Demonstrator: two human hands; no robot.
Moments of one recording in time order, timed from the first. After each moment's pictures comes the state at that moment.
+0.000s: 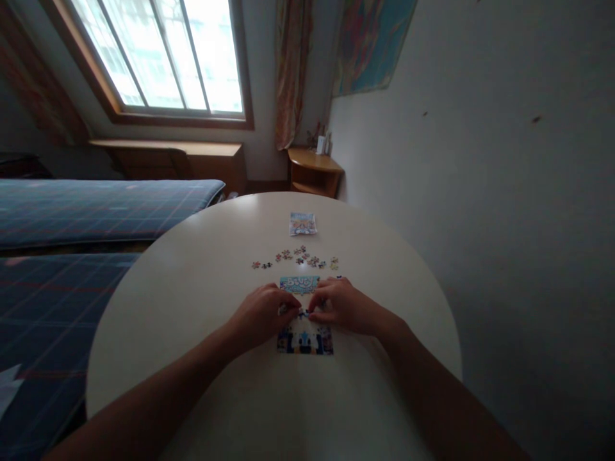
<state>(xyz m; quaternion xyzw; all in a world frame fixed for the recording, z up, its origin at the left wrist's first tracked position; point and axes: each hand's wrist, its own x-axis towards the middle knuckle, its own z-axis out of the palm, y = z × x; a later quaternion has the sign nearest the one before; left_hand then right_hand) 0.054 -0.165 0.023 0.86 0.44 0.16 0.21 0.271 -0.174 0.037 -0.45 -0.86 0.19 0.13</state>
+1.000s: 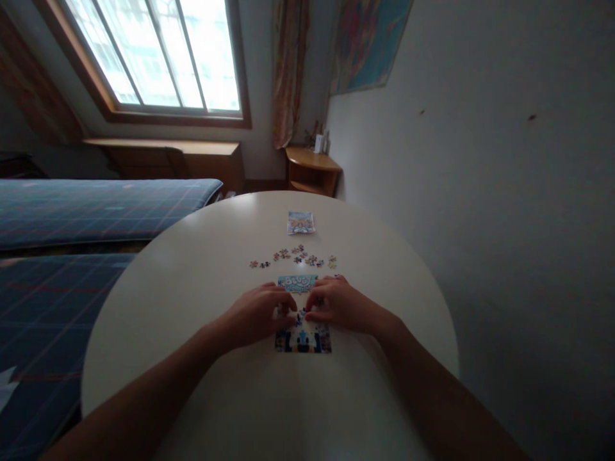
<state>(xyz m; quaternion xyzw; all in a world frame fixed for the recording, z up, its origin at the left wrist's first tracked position) 0.043 -0.162 0.029 0.89 0.38 0.12 0.22 0.270 -0.172 0.033 -0.44 -0.87 0.18 0.14</state>
